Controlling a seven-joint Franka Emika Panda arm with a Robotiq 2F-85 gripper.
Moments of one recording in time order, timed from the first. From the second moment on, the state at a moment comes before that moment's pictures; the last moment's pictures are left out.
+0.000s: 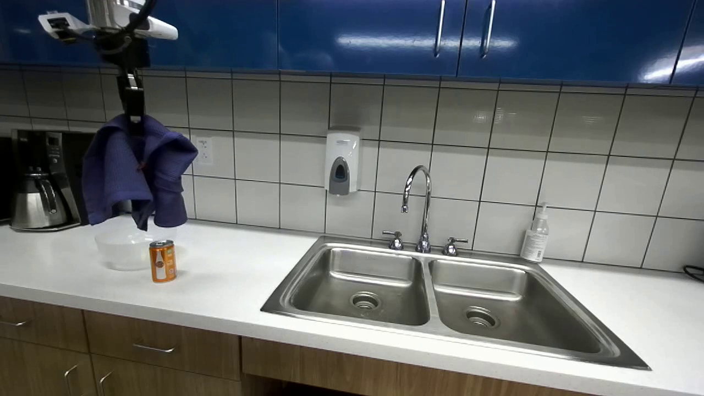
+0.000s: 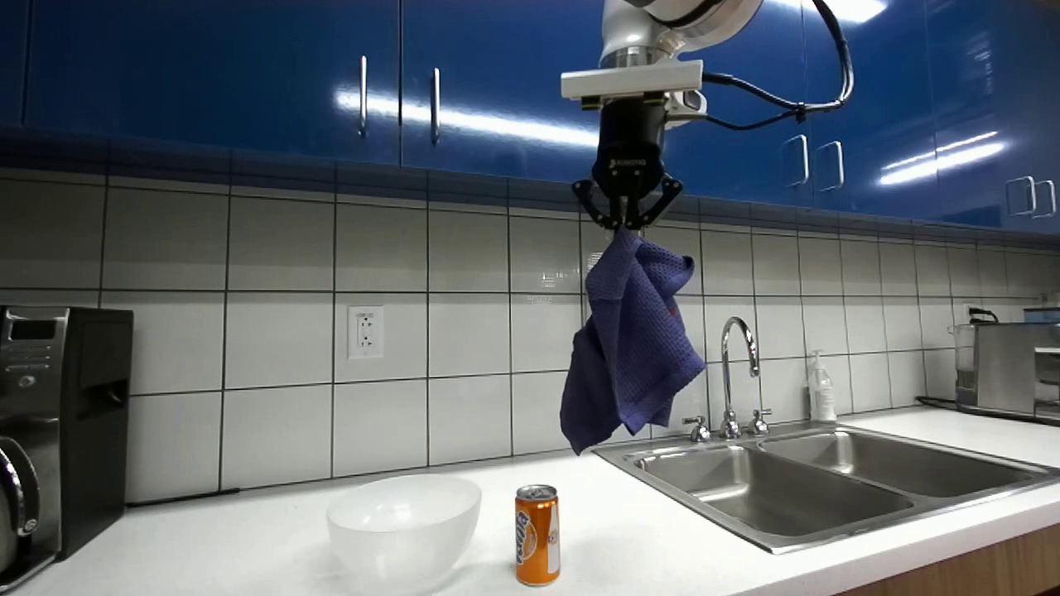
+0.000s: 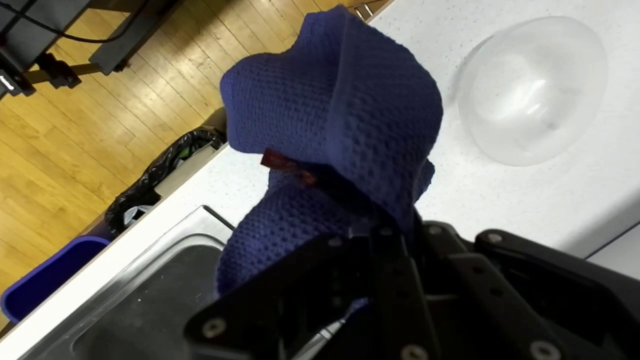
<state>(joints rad) 0.11 -0.32 0.20 -2.09 0.09 1.92 0.92</state>
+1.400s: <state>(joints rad) 0.25 0.05 0.25 -1.86 0.08 2.05 0.88</state>
